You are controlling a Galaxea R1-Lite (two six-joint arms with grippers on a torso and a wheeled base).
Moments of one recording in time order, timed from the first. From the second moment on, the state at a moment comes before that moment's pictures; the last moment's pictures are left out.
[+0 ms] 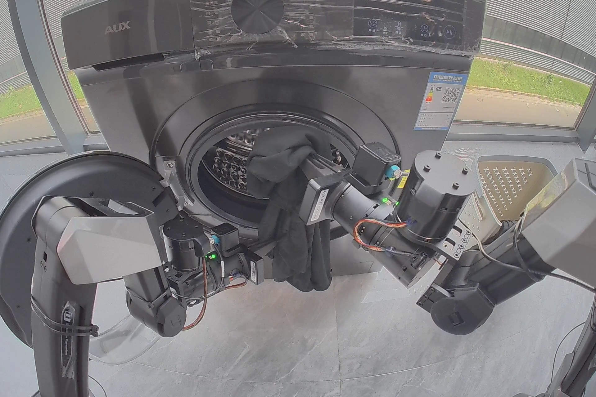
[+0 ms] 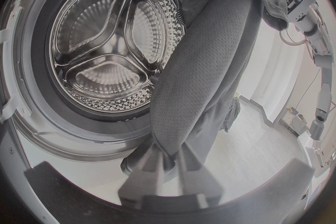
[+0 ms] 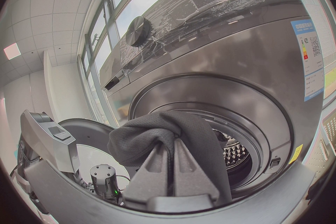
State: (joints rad) left arm -0.41 2.40 -0.71 -1.51 -0.31 -0.03; right arm 0.82 2.06 -0.92 -1.31 -0.19 0.15
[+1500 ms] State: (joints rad) left arm -0.34 1.78 -0.49 -1.51 -0.29 -0.05; right arm 0.66 1.86 -0.41 -1.51 -0.05 0.38
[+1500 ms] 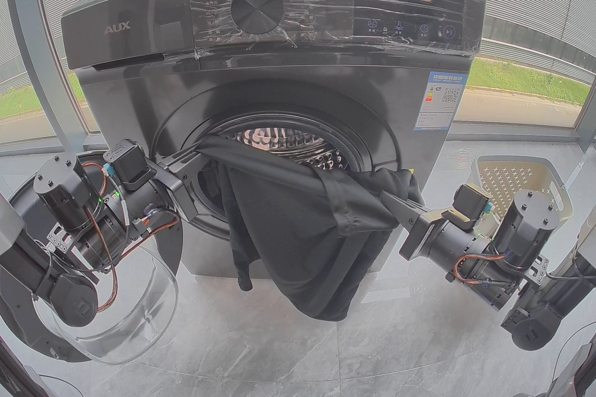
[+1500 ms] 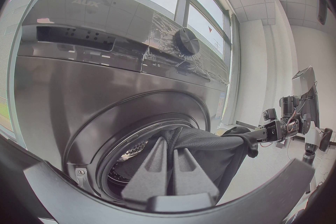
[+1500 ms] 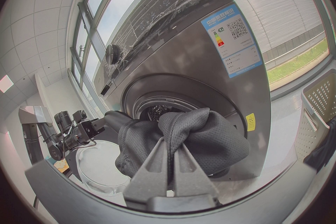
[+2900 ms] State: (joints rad) left arm -0.46 1.78 -0.55 -1.51 -0.17 -0.03; right arm 0.75 2.25 -0.48 -1.55 0.08 0.24
